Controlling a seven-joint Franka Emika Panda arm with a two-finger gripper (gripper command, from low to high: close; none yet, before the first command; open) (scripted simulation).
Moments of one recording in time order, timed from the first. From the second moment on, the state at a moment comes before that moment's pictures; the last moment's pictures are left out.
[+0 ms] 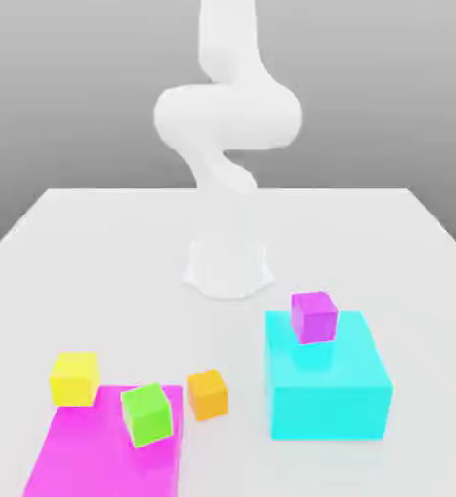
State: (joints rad) arm -0.03 -0.72 0.02 -2.36 0.01 2.36 0.90
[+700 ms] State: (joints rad) arm -0.27 -0.06 0.20 -2.84 0.02 2.84 1.82
